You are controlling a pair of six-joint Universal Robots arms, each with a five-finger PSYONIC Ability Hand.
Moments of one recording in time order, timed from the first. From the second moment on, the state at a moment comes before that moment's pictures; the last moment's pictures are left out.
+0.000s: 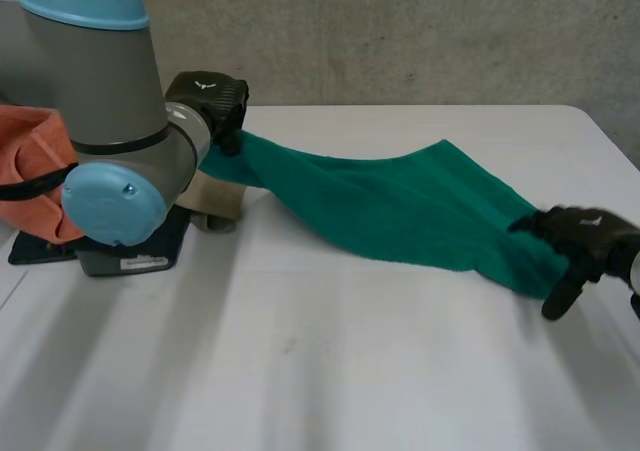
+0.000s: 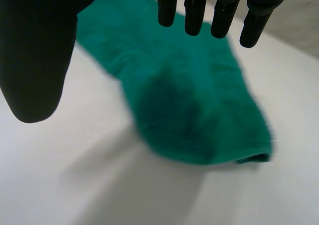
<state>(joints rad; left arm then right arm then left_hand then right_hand) 4.19 -2.25 -0.69 2.75 -1.72 3.37 1.50 -1.32 1.66 0.26 1.15 2.66 1.17 1.19 1.19 1.19 0.99 0.24 0.23 0.22 0.23 0.05</state>
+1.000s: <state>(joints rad) 4.15 -2.19 -0.42 2.75 -1.64 3.35 2.03 -1.32 1.76 0.33 1.17 2.91 1.17 1.20 1.19 1.19 0.99 0.32 0.33 0.35 0.37 0.17</state>
